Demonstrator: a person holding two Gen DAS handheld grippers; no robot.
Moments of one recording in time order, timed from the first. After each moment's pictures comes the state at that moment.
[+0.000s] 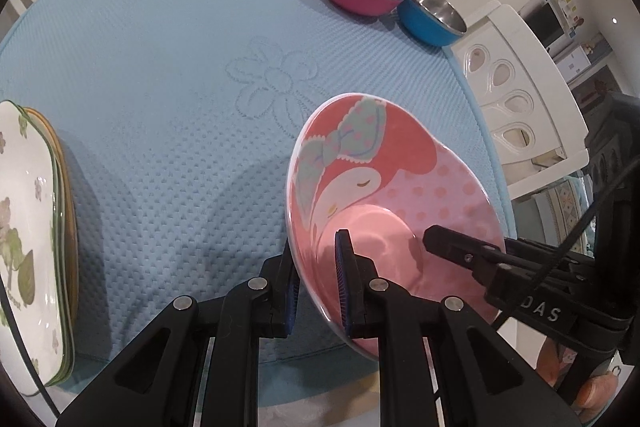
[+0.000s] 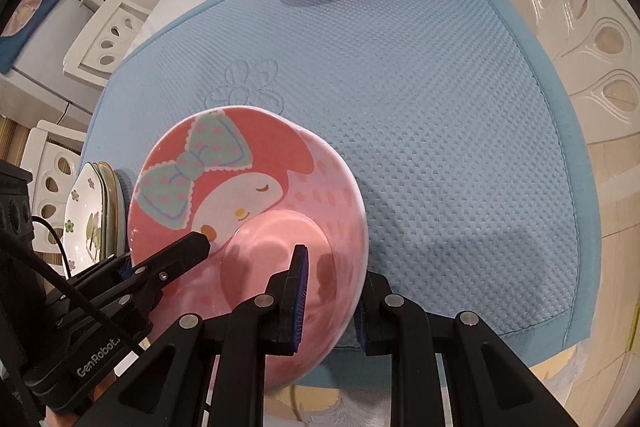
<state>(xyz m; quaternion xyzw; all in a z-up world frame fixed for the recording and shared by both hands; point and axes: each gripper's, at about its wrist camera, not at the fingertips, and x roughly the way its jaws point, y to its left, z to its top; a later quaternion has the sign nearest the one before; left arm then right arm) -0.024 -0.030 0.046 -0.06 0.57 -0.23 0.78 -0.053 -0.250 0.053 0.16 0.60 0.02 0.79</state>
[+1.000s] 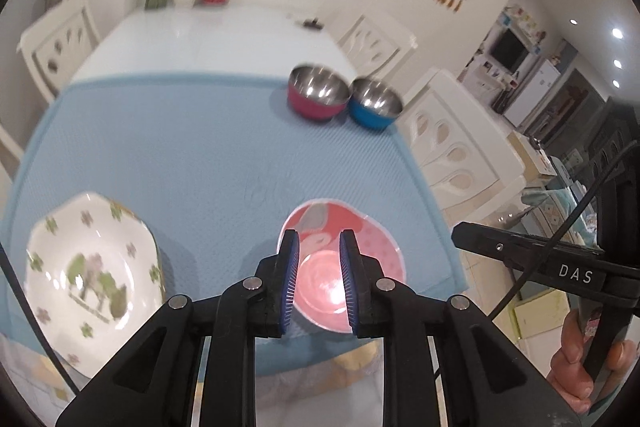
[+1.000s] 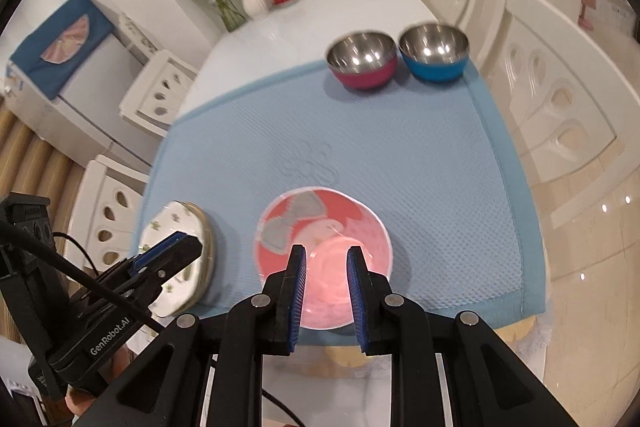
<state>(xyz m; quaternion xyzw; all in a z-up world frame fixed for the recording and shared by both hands) -0.070 0.004 0.181 -0.05 0.44 -0.27 0.86 -0.100 -0.245 0.188 0.17 0.50 0.03 0.85</state>
